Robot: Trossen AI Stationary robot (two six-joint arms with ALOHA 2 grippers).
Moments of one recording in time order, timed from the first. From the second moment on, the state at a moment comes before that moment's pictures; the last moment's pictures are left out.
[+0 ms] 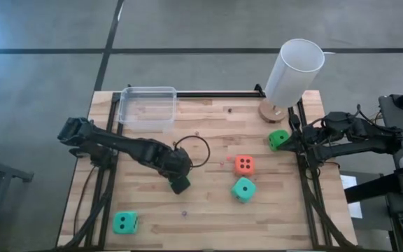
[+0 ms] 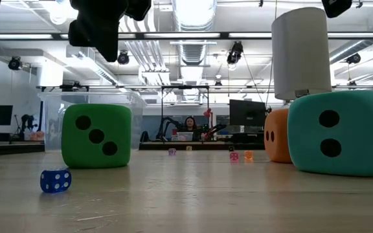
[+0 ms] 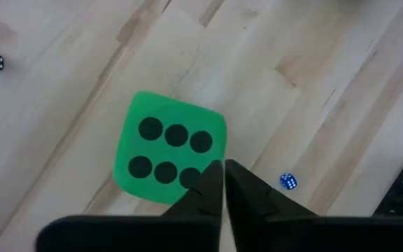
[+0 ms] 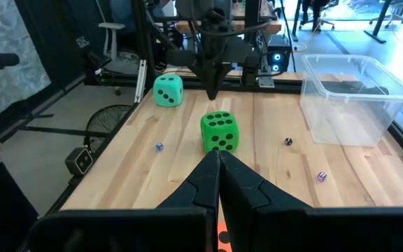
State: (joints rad) left arm -0.26 1.63 1.38 -1.02 -0.04 -0.87; right arm 0.06 0.43 0.76 -0.59 -0.16 0.04
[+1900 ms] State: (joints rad) left arm -0.20 1.73 1.29 -1.00 0.01 -0.56; right arm 0.06 0.43 0.76 -0.59 -0.16 0.04
